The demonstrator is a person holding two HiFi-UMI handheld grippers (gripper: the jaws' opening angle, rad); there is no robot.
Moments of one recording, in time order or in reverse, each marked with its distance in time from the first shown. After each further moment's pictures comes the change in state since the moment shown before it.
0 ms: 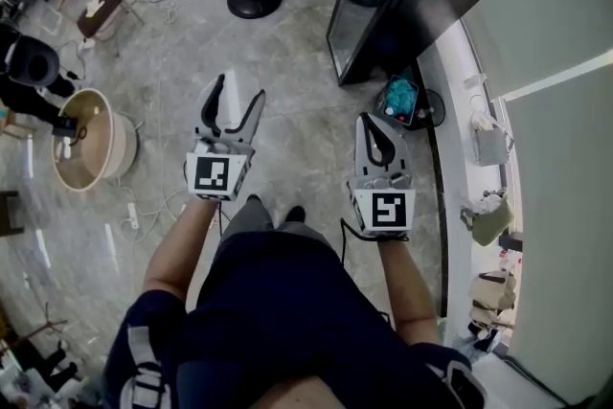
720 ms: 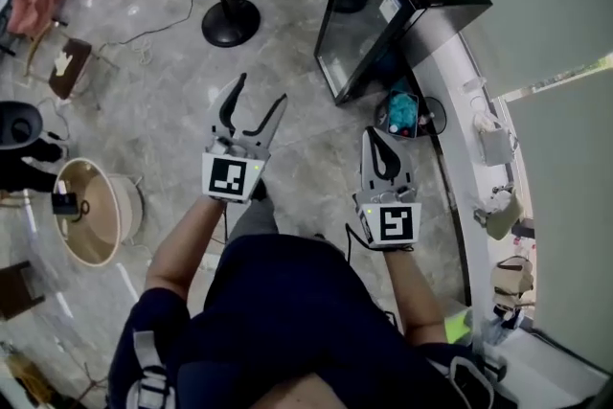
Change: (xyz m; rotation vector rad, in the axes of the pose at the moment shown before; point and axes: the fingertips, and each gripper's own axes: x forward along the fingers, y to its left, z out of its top) left arm 0.210 0.112 -0.031 0.005 -0.057 -0.281; right arm 0.202 -0.018 -0.009 0.039 0.060 -0.161
